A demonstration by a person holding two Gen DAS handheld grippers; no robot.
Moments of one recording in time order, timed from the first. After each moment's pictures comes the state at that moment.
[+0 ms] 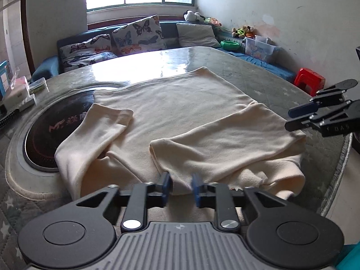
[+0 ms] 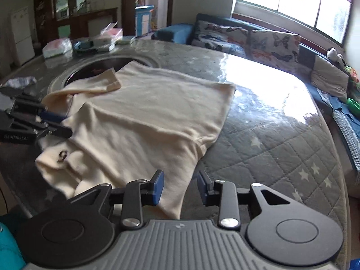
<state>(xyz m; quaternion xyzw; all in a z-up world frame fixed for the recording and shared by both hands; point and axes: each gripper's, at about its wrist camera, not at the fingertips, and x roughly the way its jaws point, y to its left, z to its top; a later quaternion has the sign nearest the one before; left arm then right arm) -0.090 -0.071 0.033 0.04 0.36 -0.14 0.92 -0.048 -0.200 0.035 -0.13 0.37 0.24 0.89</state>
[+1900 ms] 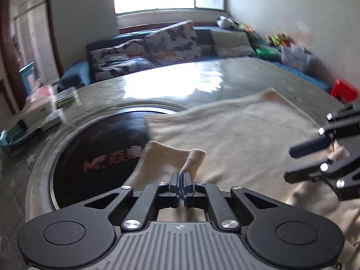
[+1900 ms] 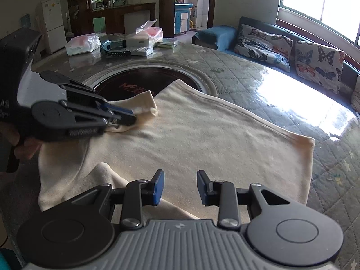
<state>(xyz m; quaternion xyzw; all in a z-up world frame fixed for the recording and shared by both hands) -0.005 -0.013 0.036 0.02 0.33 -0.04 0.94 0.033 -0.074 0.027 -0.16 0.37 0.34 0.85</state>
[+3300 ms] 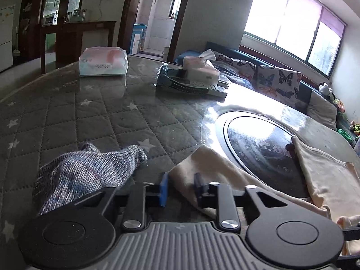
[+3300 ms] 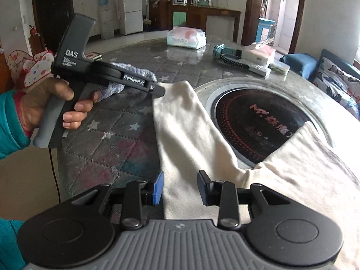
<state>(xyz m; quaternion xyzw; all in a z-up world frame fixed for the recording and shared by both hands) -0.129 0.148 0.026 -0.18 0.30 0.19 0.92 -0.053 0.044 0.028 -0.22 0.33 0.50 0.77</state>
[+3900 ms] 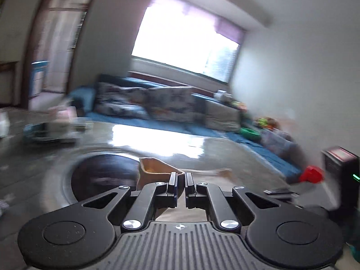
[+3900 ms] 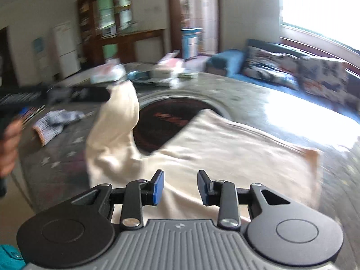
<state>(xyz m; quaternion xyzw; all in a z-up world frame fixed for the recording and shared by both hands) -0.127 -0.027 0.116 -0.10 0.19 -0.12 0.97 -0.020 -0.088 0.062 -0.09 0.33 0.35 0.87</state>
